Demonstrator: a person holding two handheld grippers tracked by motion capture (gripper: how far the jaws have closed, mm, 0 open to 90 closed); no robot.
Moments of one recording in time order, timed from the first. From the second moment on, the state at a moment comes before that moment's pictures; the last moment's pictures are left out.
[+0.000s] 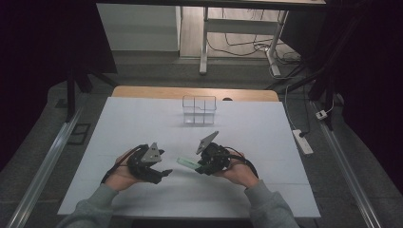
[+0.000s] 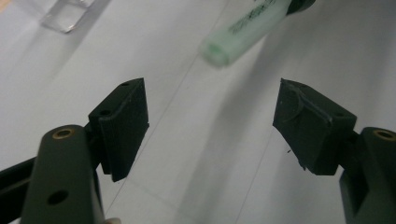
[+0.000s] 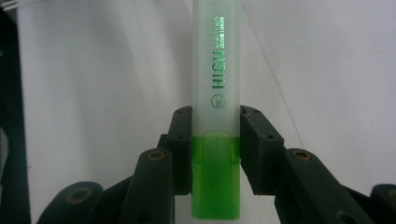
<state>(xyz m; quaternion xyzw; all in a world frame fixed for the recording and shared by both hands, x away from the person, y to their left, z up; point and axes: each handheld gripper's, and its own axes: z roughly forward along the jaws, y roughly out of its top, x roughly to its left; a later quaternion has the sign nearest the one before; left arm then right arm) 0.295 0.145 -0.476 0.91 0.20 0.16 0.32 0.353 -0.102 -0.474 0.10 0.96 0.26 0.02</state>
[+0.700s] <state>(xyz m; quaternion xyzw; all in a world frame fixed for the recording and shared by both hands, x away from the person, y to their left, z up) 0.308 0.099 -0.485 0.96 0.09 0.08 0.27 0.337 -0.081 -0.477 -0.01 0.97 0.23 -0.01</state>
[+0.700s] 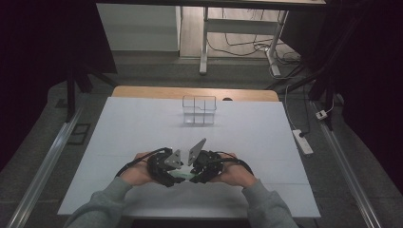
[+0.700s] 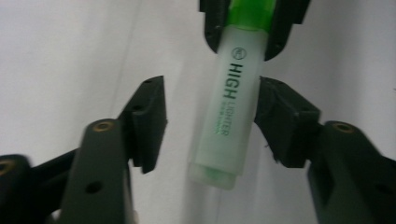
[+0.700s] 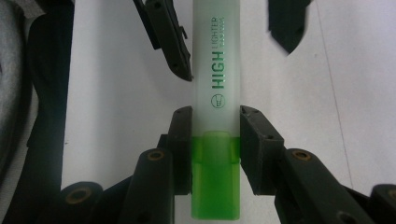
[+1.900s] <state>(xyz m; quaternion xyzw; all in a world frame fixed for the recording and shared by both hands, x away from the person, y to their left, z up) 0.312 0.133 -0.492 0.91 0.19 0.13 0.34 0.356 -0.127 -0.464 0.19 0.91 0.38 0.05</state>
